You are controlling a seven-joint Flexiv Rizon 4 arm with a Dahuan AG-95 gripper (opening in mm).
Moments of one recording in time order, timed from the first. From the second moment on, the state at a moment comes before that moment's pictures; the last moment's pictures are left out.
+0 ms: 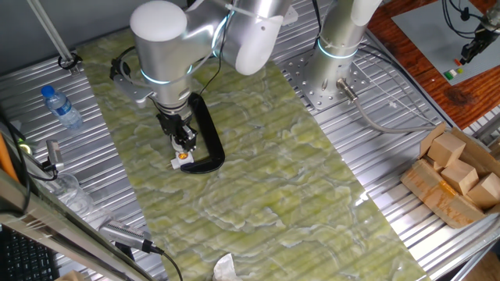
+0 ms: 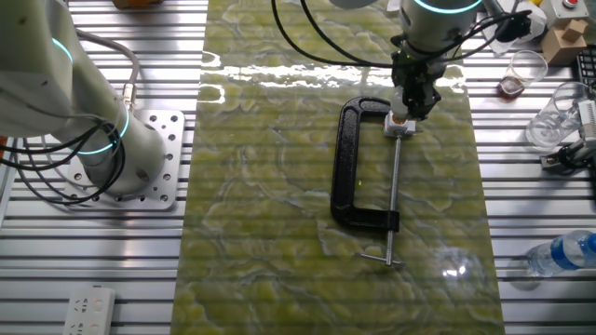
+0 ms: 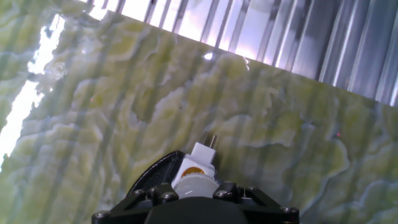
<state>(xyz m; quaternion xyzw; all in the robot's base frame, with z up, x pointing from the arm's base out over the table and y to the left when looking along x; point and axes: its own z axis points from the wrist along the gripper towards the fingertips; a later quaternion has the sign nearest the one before) 0.566 0.069 0.101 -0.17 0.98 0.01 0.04</state>
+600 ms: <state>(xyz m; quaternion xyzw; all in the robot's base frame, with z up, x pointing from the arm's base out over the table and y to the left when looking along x) 0.566 0.069 0.096 -0.17 0.98 0.01 0.04</state>
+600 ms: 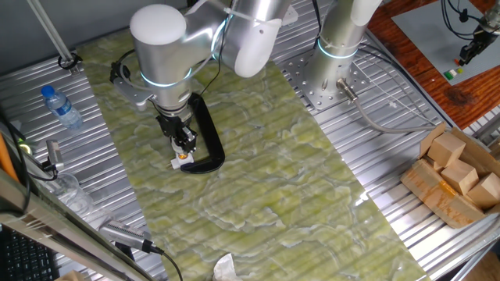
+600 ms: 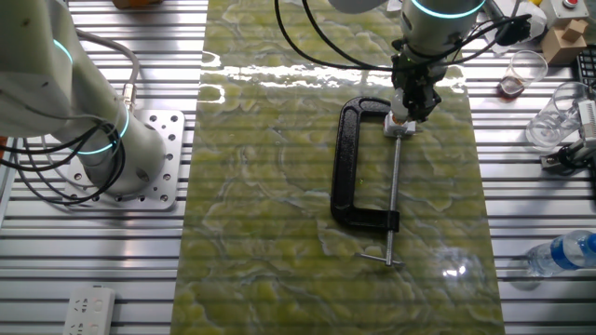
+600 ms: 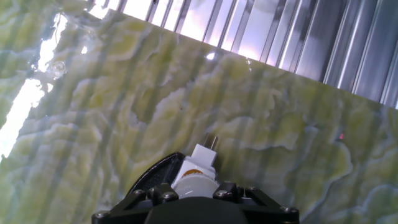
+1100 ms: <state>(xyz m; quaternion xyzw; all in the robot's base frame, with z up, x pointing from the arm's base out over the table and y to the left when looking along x) 0.566 0.073 0.090 -0.17 0.98 0.01 0.04</state>
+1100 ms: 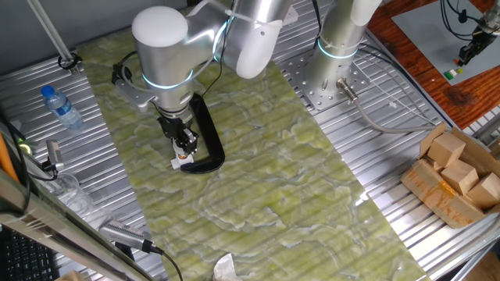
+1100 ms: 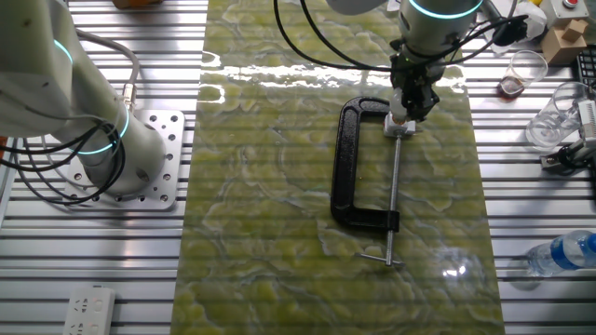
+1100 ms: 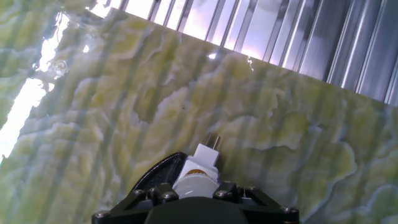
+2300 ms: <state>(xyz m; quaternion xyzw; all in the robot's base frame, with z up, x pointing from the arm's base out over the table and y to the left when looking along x) 0.565 0.073 0.082 -0.19 0.98 0.01 0.05</state>
